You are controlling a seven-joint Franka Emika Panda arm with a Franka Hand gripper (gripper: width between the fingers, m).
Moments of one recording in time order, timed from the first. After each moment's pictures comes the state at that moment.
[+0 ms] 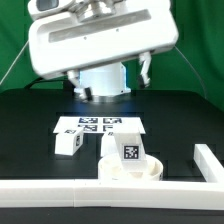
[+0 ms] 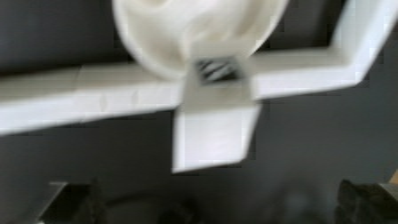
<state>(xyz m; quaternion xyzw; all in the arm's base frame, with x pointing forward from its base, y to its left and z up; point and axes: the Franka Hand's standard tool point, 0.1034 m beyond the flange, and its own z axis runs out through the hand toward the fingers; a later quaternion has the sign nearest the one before) 0.610 -0.016 0.149 -0.98 0.03 -0.13 0.13</state>
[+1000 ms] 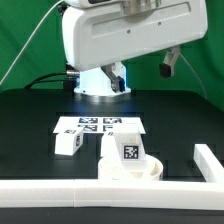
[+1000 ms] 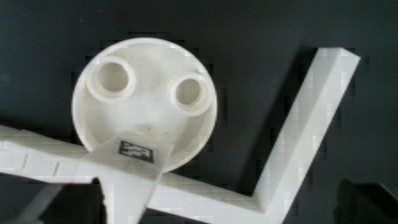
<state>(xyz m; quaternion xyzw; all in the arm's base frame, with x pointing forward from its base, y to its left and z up) 0.604 0.018 0.154 -0.98 -0.16 0.06 0.10</state>
